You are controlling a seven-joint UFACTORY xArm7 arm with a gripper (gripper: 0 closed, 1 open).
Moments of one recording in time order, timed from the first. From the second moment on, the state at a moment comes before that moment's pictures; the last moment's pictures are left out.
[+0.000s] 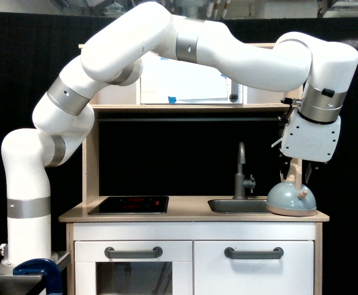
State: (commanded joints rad) arm -0.29 0.75 0.05 2.07 0.57 1.58 -1.75
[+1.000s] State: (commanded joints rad) arm -0.27 0.75 0.11 2.05 0.57 1.52 -1.68
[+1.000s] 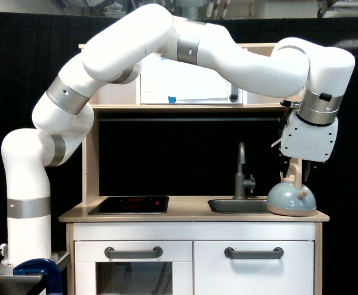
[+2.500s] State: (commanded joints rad) arm -0.13 0.89 0.22 2.26 0.50 1.45 -1.47
